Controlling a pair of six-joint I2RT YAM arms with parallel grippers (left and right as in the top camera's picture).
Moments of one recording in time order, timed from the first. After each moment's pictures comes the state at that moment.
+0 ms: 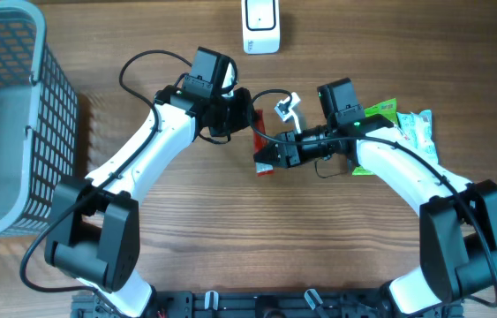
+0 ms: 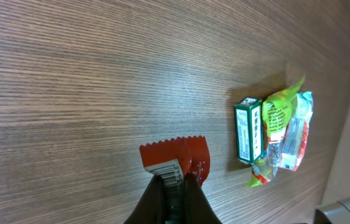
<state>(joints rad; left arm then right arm) -0.40 1.80 1.30 -0.54 0.42 -0.70 0.34 1.72 1.01 -0.40 -1.02 0.16</state>
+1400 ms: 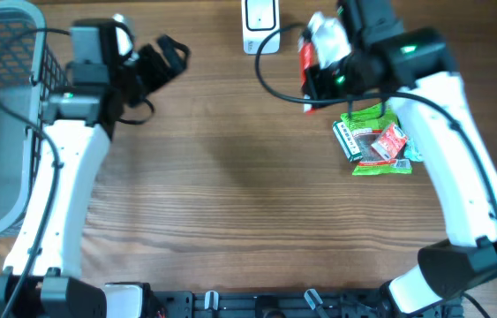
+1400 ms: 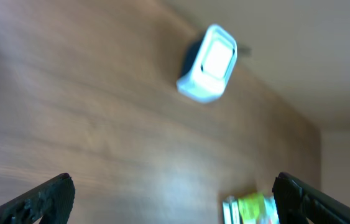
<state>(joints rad) -0.05 1.51 1.39 -0.63 0.29 -0.64 0.34 1.74 1.95 -1.31 -0.25 0.00</state>
